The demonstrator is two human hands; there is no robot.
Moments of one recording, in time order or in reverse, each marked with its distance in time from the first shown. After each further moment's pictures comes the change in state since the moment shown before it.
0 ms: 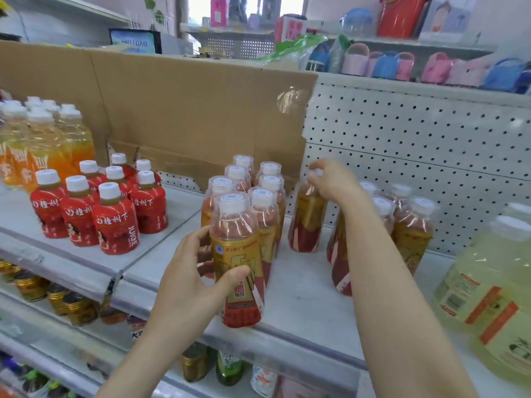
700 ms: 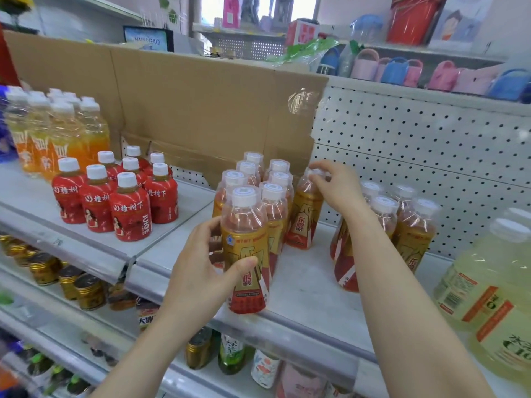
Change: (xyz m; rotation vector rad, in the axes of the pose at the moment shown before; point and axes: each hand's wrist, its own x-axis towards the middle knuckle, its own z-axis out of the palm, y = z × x) left_hand -0.009 0.003 -0.003 0.013 0.029 0.031; right_hand -0.019 0.007 0.013 0.092 0.158 -0.171
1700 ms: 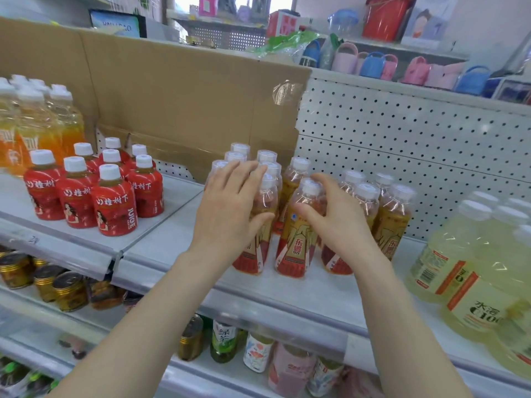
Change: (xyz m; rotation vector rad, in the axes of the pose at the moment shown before) left_hand 0.073 0.005 0.032 0.657 0.109 0.626; right_hand -0.114 -0.023 -0.019 -0.083 0.024 -0.044
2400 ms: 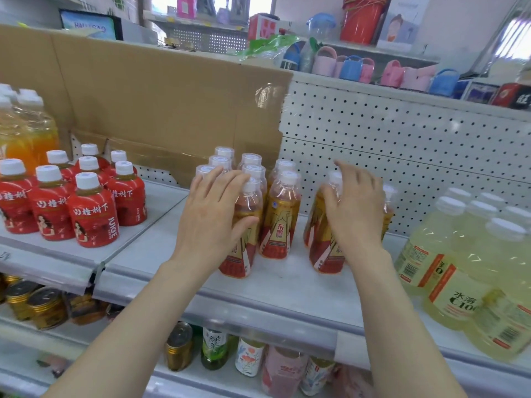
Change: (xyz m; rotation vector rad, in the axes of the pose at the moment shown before) left_hand -0.002 -0.010 0.007 -0.041 0.017 0.023; right_hand 0.015 0.029 -0.012 -0.295 0.363 0.088
